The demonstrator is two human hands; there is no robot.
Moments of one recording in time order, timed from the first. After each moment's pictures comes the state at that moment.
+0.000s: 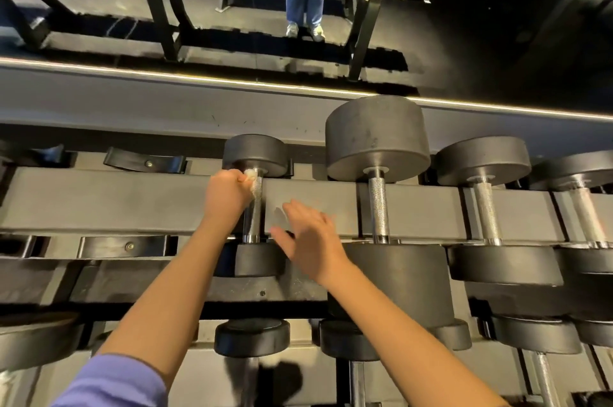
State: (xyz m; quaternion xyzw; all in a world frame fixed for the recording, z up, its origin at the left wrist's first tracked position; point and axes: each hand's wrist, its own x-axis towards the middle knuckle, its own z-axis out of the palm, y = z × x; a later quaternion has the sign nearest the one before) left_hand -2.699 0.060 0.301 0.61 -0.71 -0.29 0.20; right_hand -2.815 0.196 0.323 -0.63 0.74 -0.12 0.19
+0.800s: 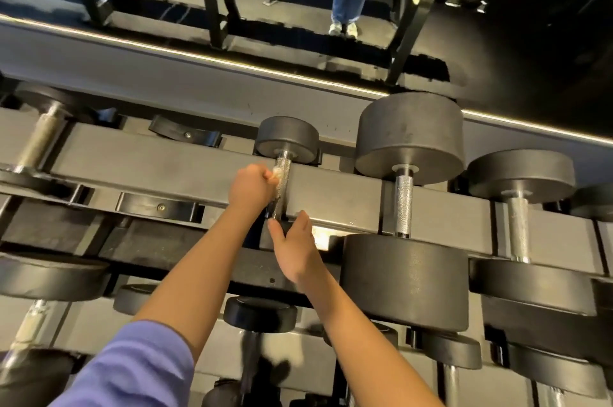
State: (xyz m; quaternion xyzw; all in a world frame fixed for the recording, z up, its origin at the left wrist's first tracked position) left_hand -2.685 0.084 0.295 0.64 -0.67 -0.34 0.17; right_hand -2.756 0.204 0.295 -0.43 0.76 -0.21 0.43
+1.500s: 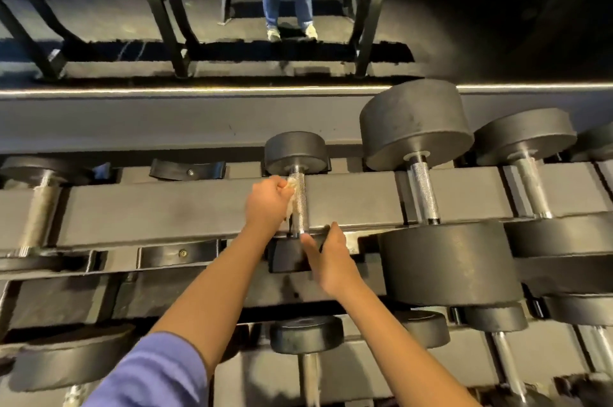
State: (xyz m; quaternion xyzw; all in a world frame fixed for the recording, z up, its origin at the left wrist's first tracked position) left_hand -2.670 0.057 0.285 0.56 -0.74 -0.34 0.17; right_hand -2.735 0.197 0.287 -0.31 0.81 -0.29 0.40
